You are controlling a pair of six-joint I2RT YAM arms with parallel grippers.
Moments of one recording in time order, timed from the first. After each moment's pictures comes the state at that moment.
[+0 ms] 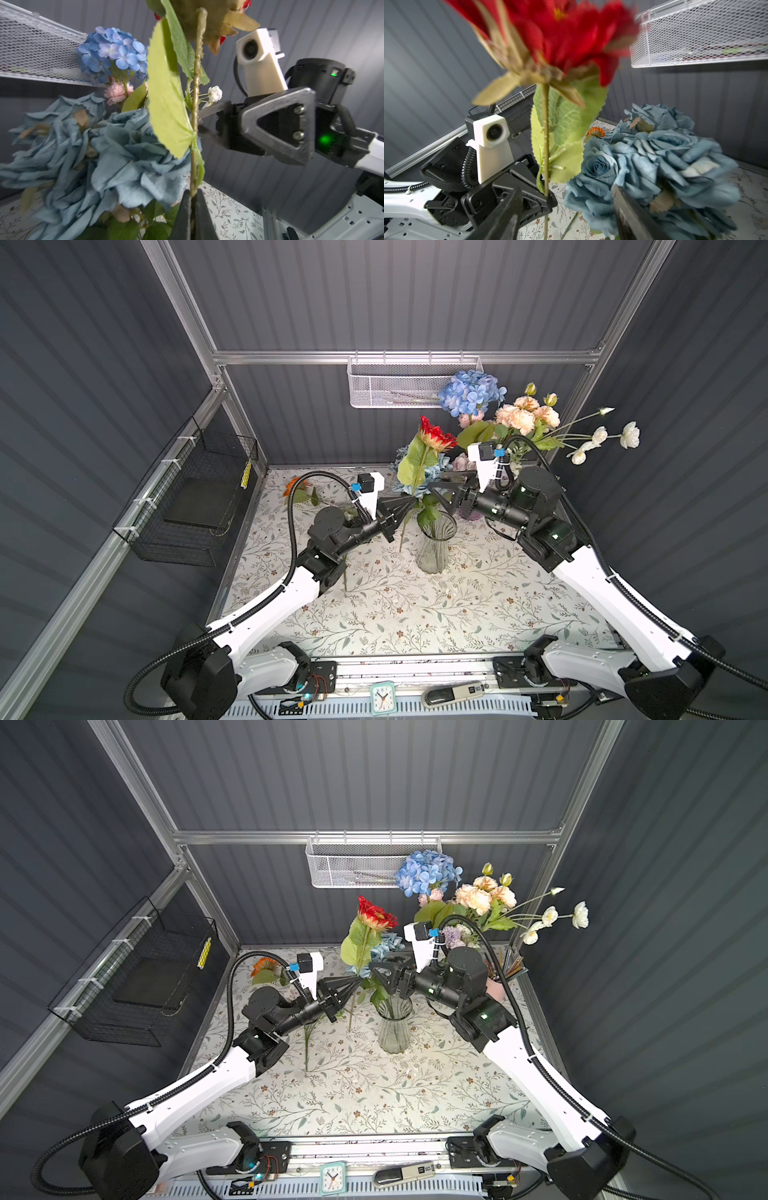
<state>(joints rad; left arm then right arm) -0.67 1.19 0.85 0.58 0.46 -0.38 0.55 1.17 1.21 -0.07 -0.47 0.36</state>
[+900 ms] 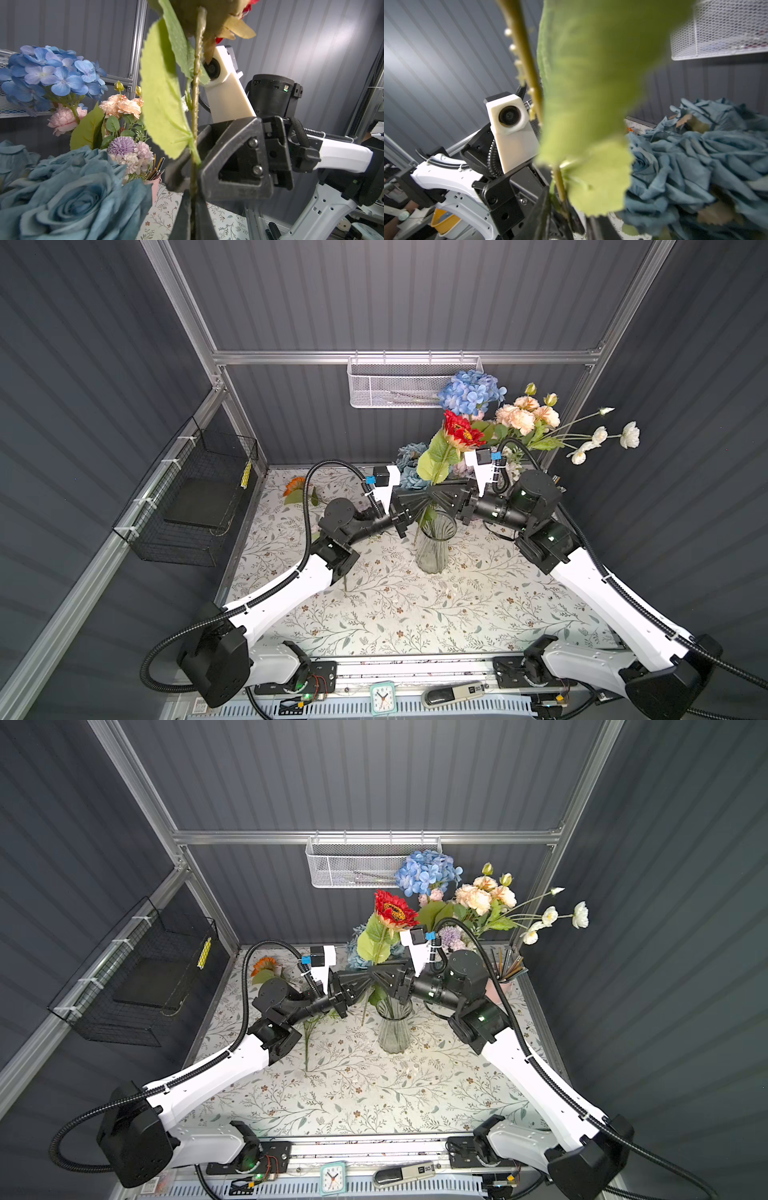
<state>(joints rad) -0.72 1.31 0.97 0.69 0.57 -0.38 0.55 1.15 1.16 0.04 -0.61 0.44</state>
